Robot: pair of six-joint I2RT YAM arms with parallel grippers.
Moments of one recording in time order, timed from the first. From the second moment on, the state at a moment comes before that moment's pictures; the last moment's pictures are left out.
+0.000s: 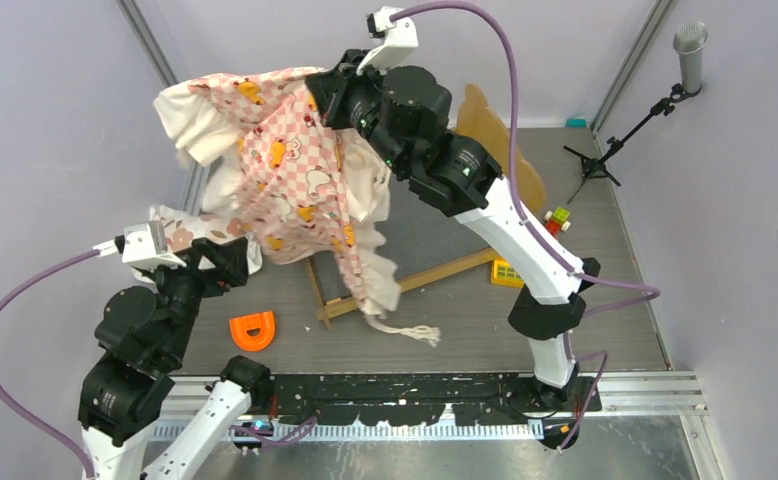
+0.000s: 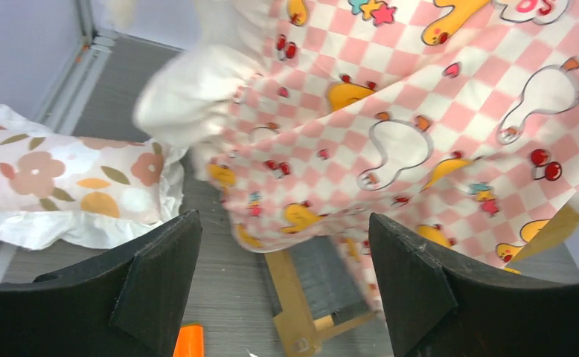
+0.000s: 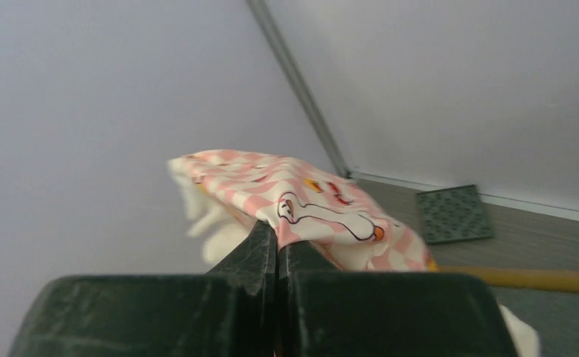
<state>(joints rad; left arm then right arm) -0.41 0.42 1.14 -0.79 -0.34 -0.36 1.02 1.98 2.67 -0.51 0.33 0.44</state>
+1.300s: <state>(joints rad) -0.41 1.05 1.03 -0.61 -0.24 -0.55 0.74 1.34 1.63 -0.58 0.91 0.26</state>
